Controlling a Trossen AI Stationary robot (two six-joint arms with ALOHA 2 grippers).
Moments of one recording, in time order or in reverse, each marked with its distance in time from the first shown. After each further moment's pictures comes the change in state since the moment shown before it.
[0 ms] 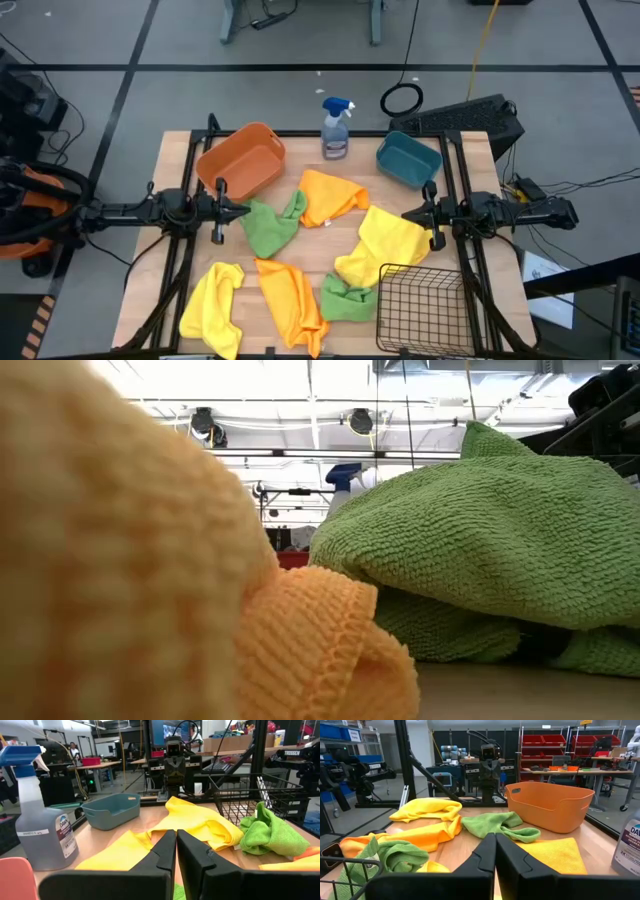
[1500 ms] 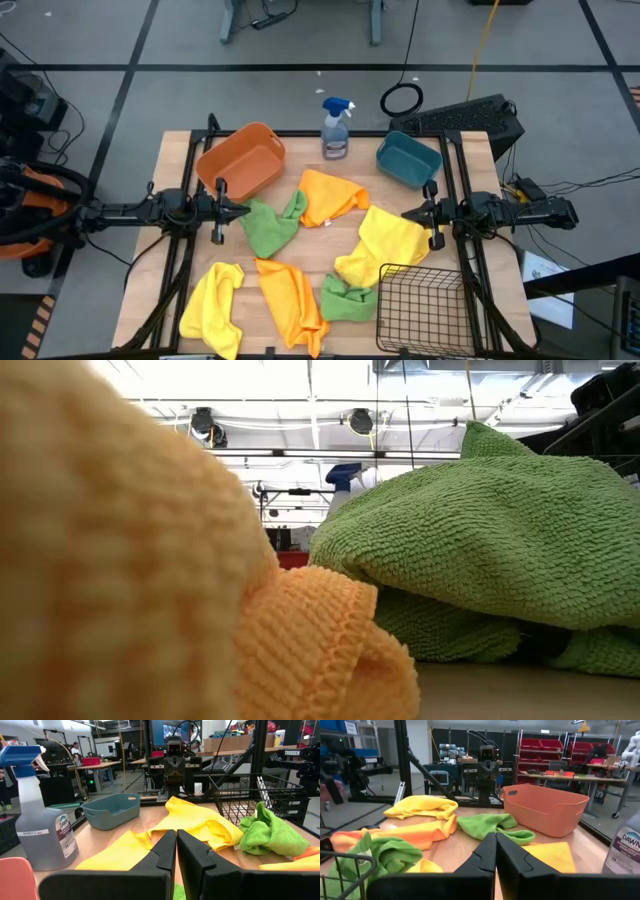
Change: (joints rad) left arm 0.000 0.000 0.000 0.000 0.000 0.000; right arm -0.002 0.000 -0.001 0.012 0.007 -0.067
